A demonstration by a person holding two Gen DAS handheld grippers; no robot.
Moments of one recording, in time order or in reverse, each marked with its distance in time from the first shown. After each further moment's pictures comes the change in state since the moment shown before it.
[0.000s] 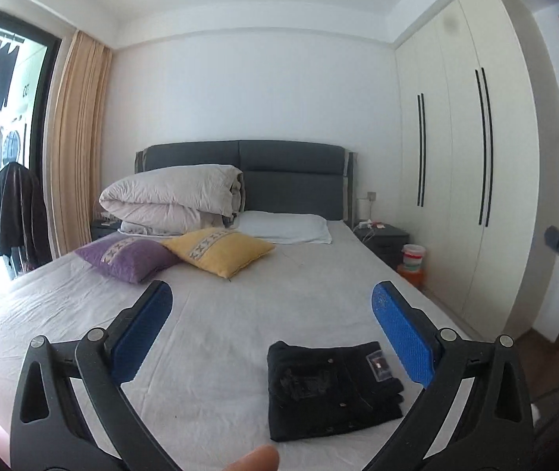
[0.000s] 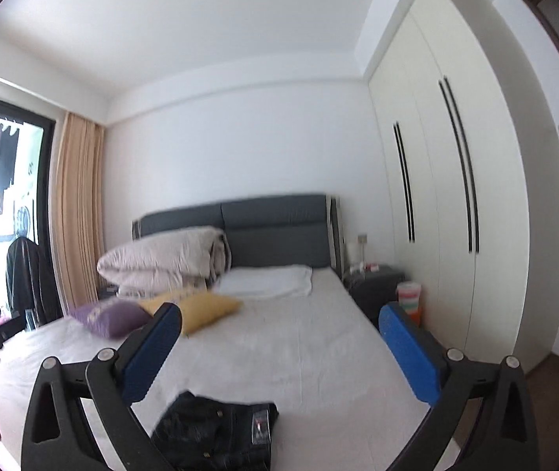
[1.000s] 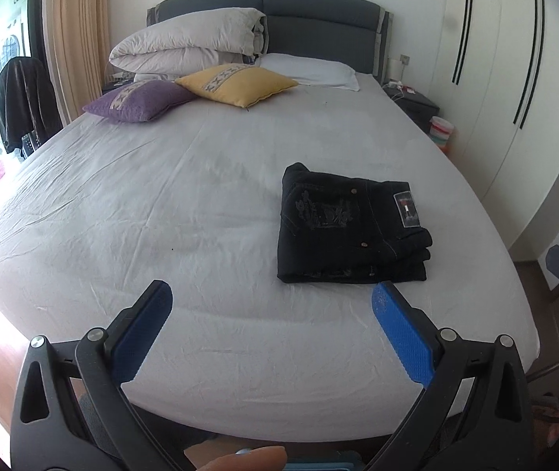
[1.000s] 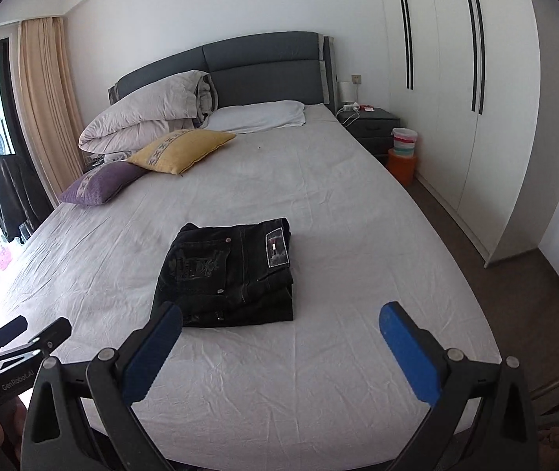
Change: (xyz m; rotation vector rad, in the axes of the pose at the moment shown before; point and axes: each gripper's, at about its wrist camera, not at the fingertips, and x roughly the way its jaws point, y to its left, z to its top) left arm 0.065 -0.005 -0.132 -0.058 0.601 0.090; right arm 0.048 0.048 -0.108 0.041 0.662 -0.051
